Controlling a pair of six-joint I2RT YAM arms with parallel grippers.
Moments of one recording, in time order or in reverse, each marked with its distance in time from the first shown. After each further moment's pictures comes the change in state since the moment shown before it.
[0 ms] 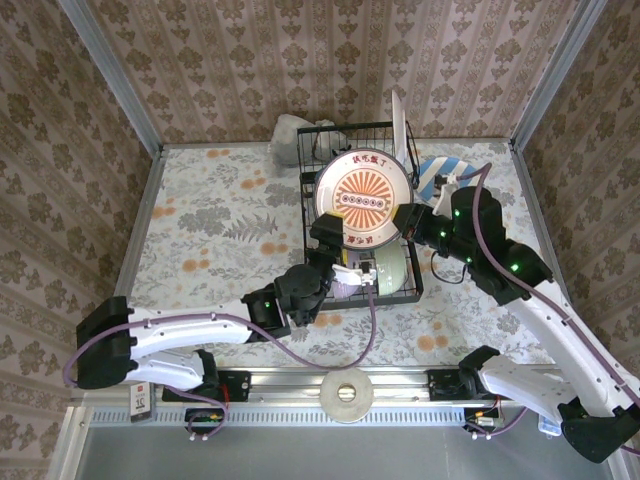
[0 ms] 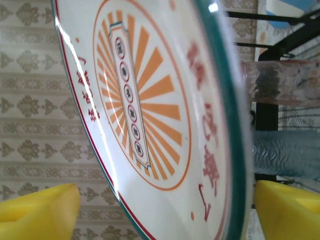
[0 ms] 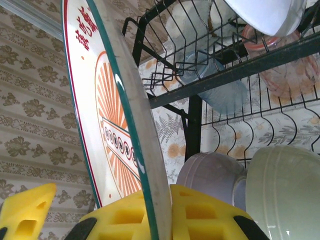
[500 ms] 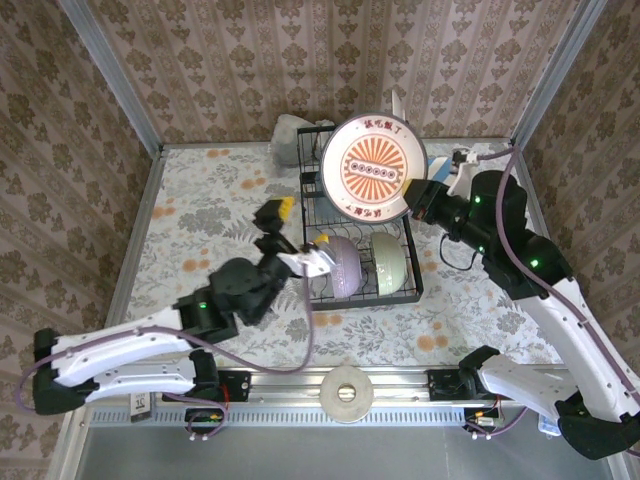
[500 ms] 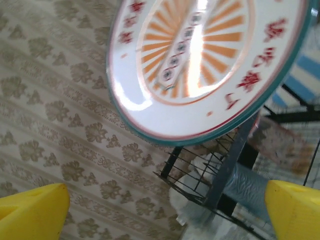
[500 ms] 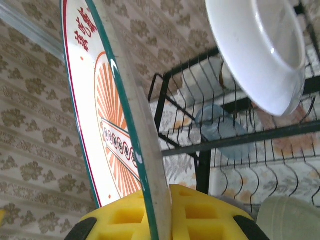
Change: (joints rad) left arm 0.034 -0.376 0.080 -0.387 0.142 -0.537; right arm -0.037 0.027 0.176 -0.007 0.071 -0.064
